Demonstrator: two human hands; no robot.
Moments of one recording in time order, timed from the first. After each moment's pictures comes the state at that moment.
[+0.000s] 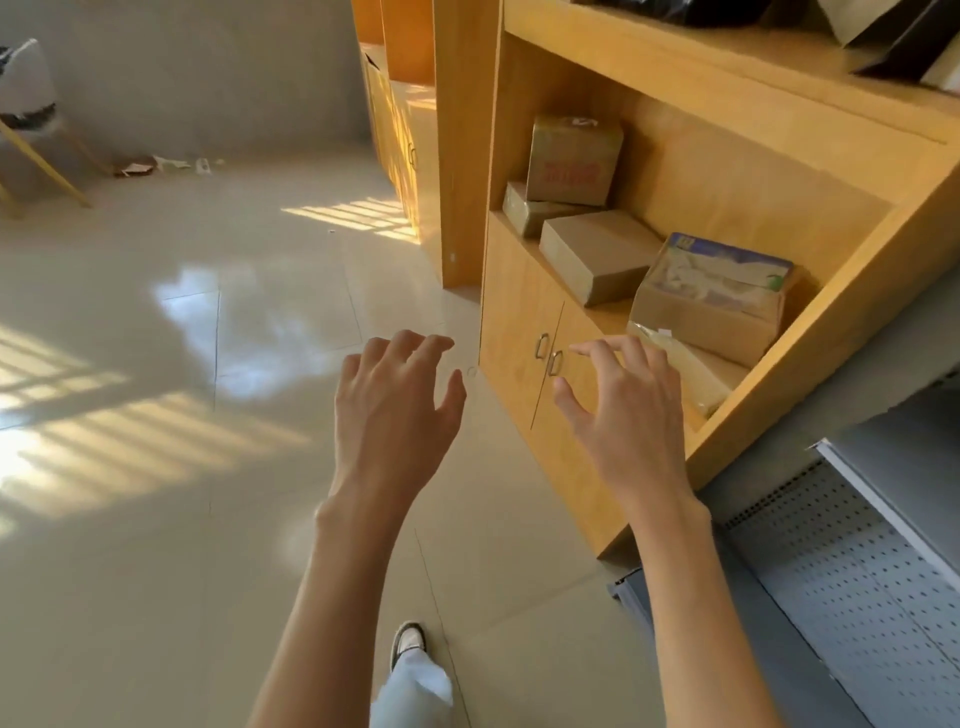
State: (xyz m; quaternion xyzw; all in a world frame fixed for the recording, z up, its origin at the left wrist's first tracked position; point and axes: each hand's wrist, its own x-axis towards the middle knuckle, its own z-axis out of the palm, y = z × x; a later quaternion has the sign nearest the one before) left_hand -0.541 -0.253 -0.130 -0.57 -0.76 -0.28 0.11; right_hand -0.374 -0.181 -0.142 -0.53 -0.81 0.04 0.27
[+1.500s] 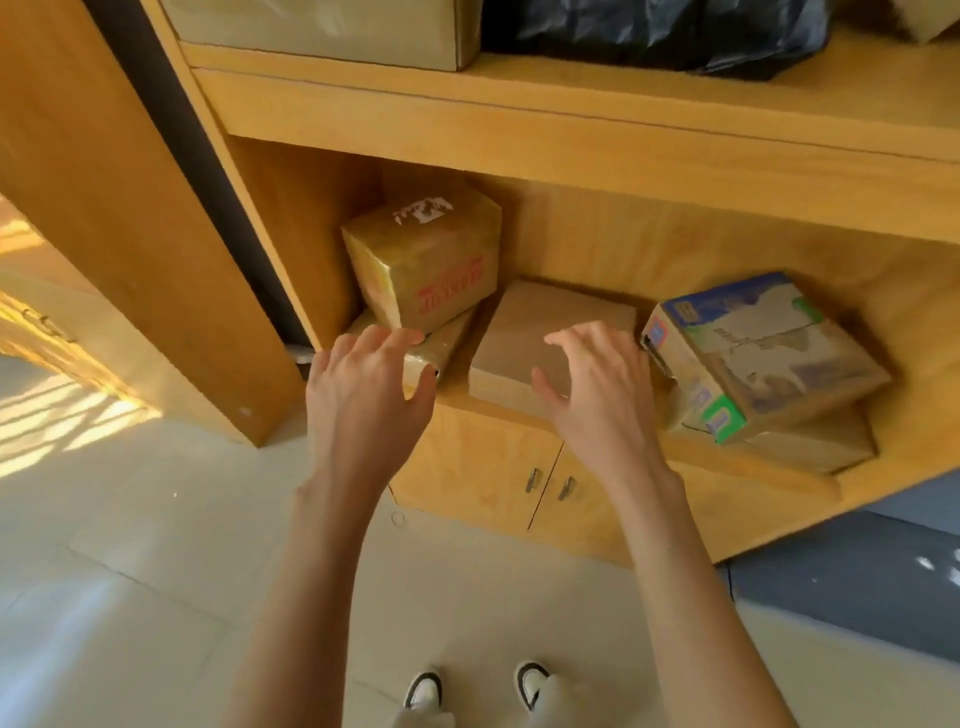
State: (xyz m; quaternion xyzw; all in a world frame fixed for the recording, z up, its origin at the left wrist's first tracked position) left_hand -0.801 0.387 -0.125 -0.83 -0.51 -0.24 -0.03; right_hand -0.630 0.314 -0.147 -0.80 -0.55 -0.06 0.24
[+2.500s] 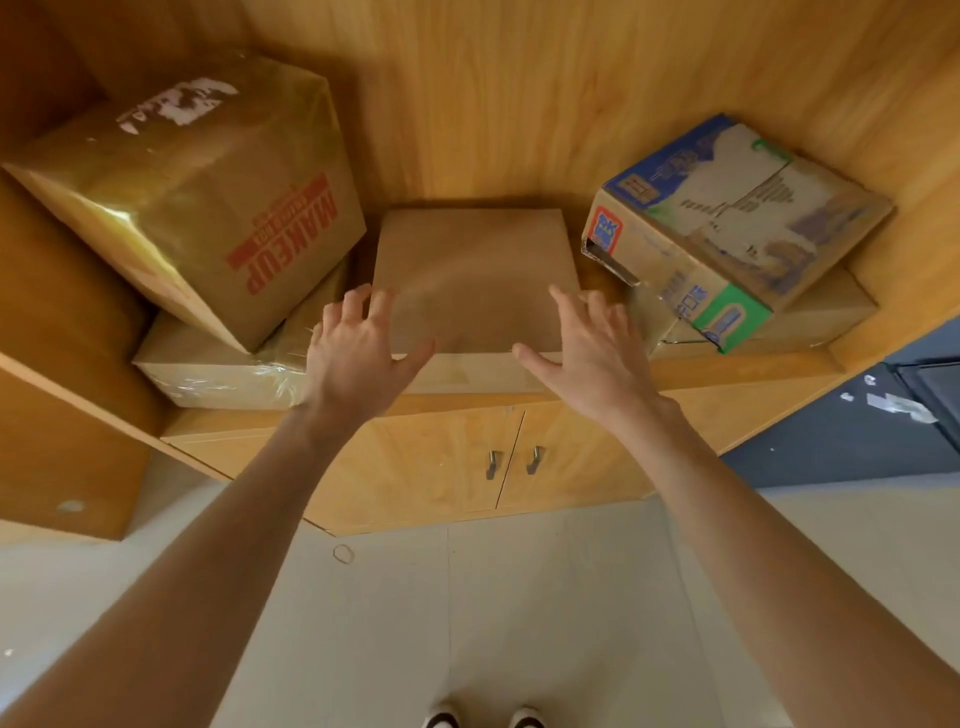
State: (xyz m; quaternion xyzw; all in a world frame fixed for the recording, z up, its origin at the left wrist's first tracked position) left_hand -0.673 0.536 -0.318 -0.93 -0.33 -0.08 -0.12; right_hand -0.537 0.369 -0.304 -0.93 -0.36 0.06 0.07
